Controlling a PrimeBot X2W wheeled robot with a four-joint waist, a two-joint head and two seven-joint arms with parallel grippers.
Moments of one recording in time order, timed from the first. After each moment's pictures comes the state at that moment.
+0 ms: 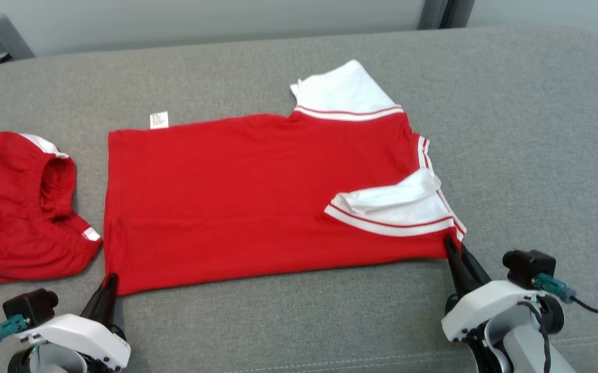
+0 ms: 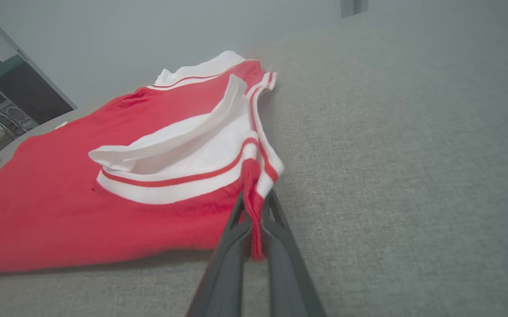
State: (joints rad) left arm -0.31 0.36 -0.44 0.76 -0.98 -0.13 -0.26; right arm -0.36 -0.05 0.24 0.70 0.45 0.13 -0.26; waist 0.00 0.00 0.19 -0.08
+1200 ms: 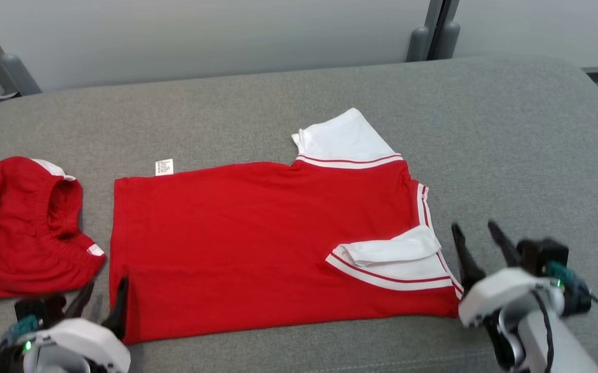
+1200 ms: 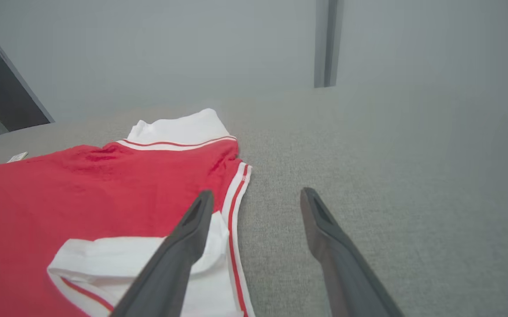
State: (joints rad) left arm -0.26 0.28 -0.23 0.79 -0.59 -0.13 -0.26; right arm -0.35 -0.05 0.12 0.69 0.24 0.13 -0.26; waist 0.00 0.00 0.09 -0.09
